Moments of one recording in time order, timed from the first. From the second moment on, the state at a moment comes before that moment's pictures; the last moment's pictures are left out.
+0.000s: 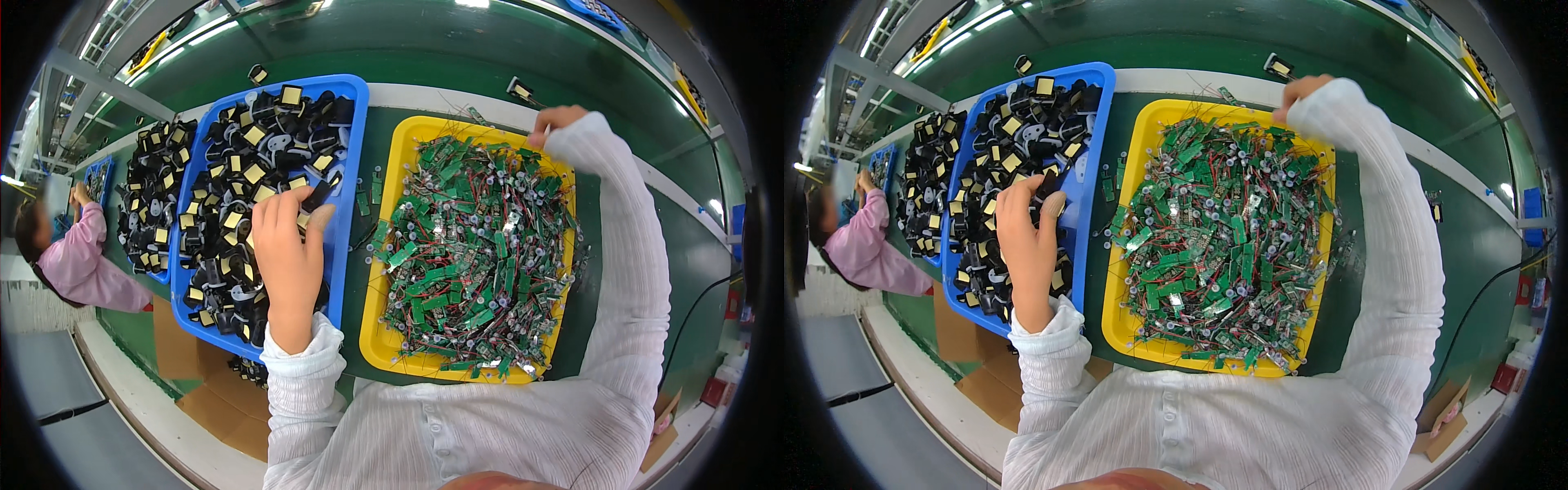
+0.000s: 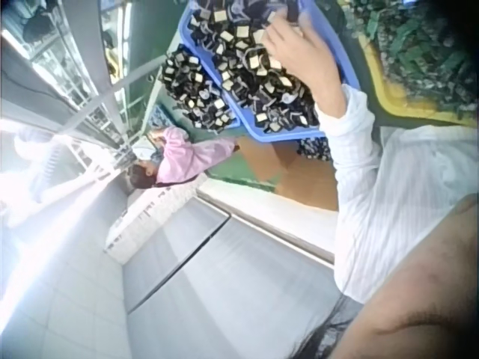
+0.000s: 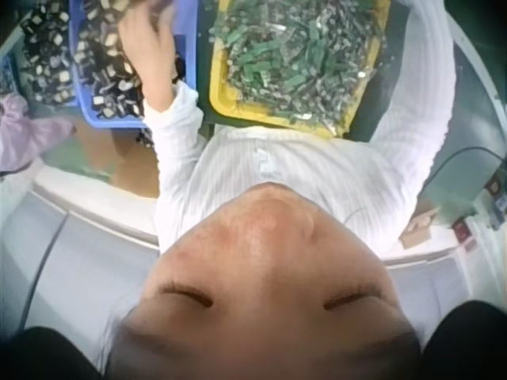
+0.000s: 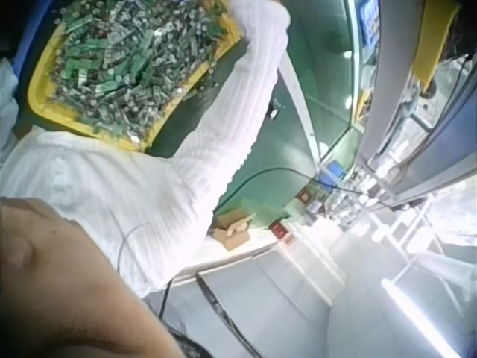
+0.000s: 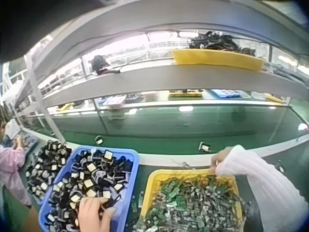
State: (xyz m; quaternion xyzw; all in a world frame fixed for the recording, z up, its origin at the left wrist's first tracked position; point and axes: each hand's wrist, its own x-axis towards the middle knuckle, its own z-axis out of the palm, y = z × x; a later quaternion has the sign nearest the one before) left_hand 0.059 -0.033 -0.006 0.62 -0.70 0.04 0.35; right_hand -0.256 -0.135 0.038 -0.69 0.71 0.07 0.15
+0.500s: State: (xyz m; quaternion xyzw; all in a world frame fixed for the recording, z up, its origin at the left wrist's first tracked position) left_hand 0.032 -0.019 -0.001 0.49 -0.76 -0.12 0.41; right_hand -0.242 -0.084 -0.002 -0.81 0.58 -0.04 0.10
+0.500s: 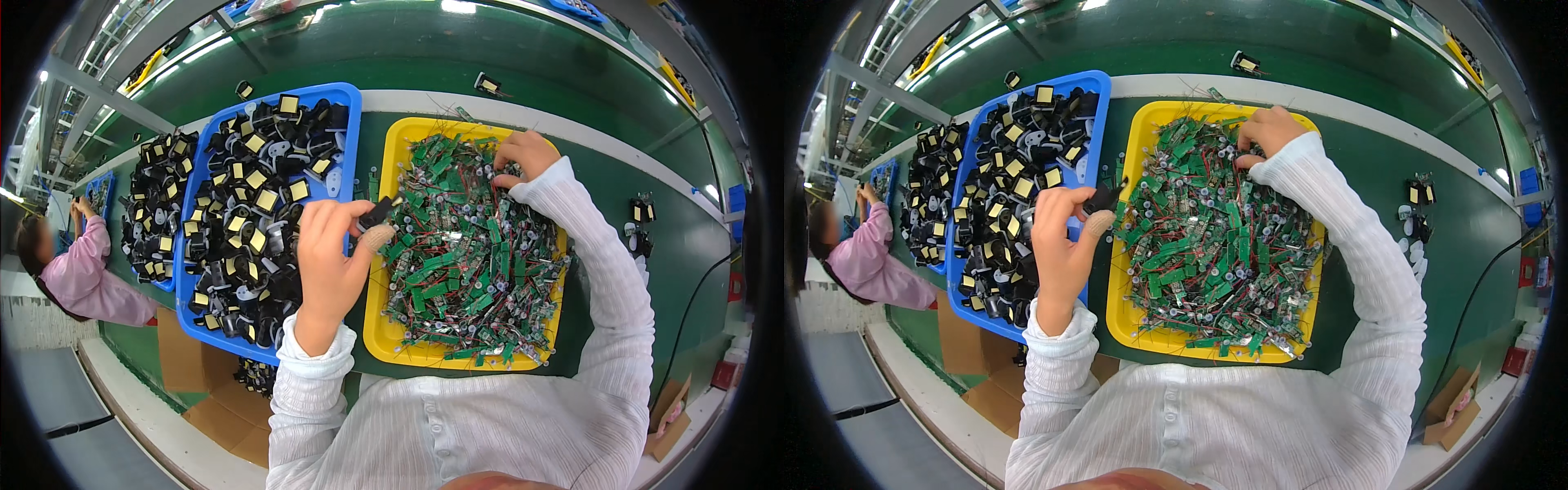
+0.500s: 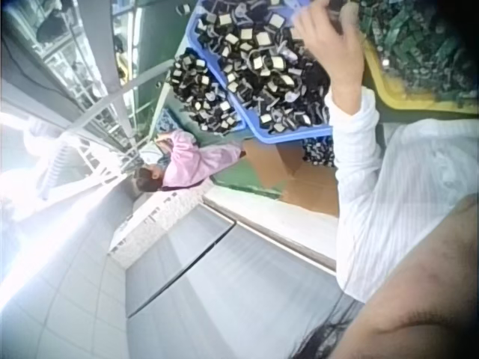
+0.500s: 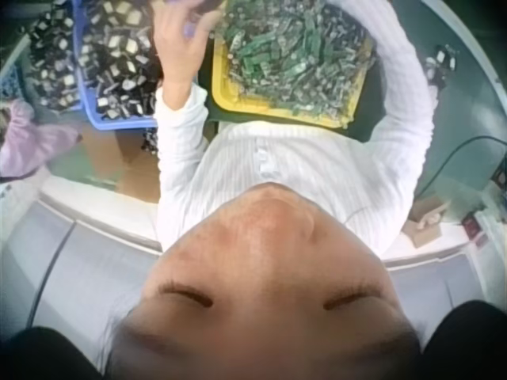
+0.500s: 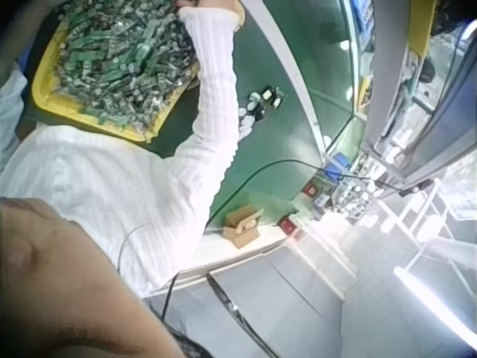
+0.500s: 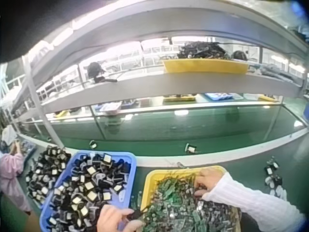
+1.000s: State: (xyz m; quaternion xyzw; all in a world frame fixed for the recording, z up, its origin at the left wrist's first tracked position) left_hand 0.024 -0.012 -0.004 0.47 -0.72 -0.27 0.43; right_hand -0.200 -0.028 0.022 -0.79 0.45 -0.39 0.12
